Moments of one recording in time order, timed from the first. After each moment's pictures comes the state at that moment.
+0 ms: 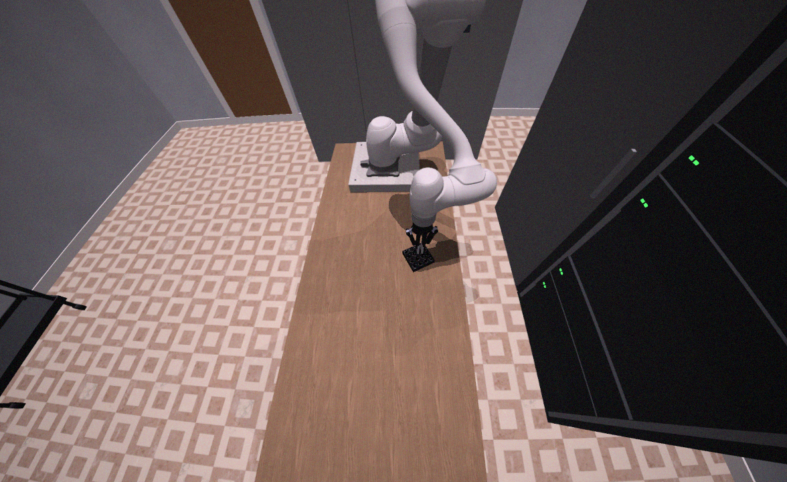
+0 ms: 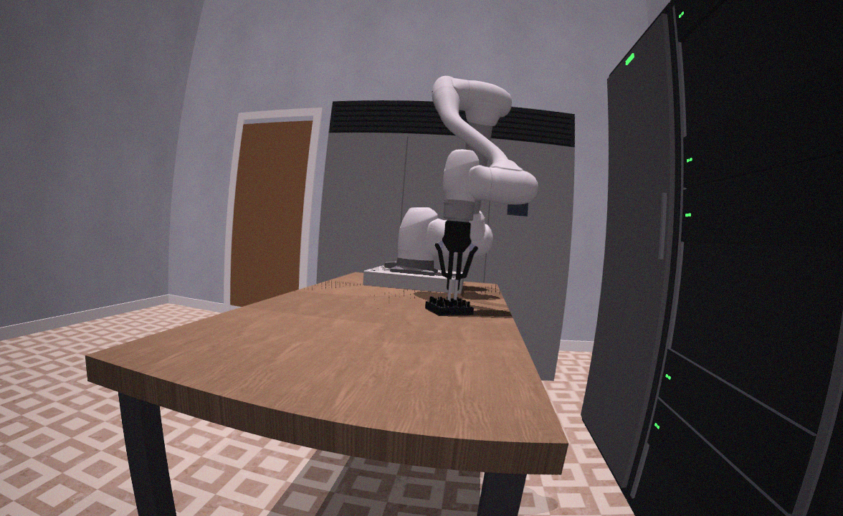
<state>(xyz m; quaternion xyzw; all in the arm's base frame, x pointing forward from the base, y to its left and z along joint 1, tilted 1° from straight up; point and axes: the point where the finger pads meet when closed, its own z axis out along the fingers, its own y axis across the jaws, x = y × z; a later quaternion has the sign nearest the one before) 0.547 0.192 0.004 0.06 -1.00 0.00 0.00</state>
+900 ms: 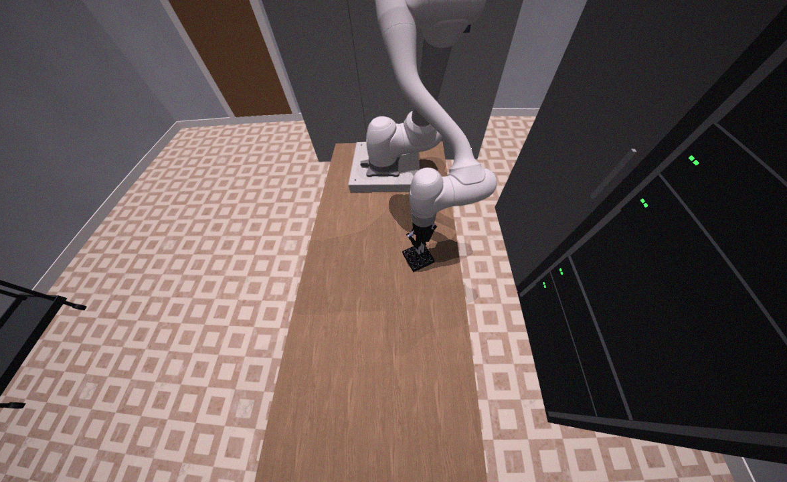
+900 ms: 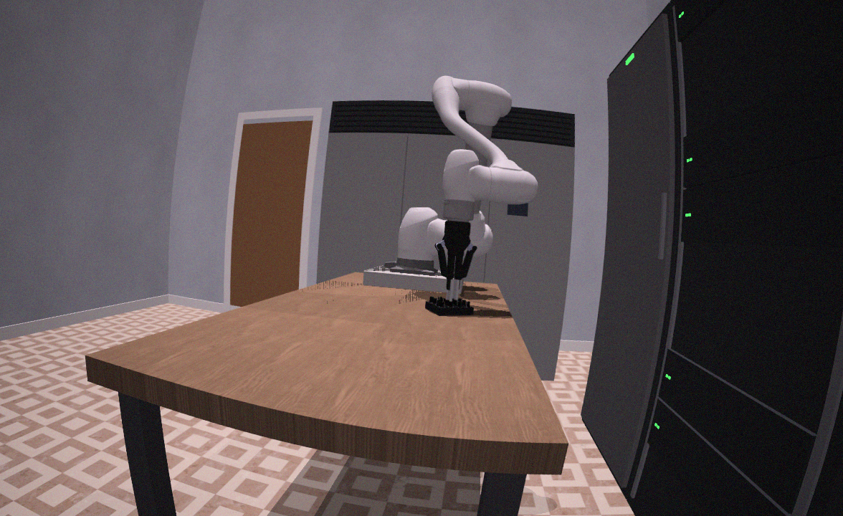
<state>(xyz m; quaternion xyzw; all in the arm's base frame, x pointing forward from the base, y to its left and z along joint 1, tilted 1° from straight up) 0.547 0.192 0.004 0.24 -0.97 0.00 0.00</state>
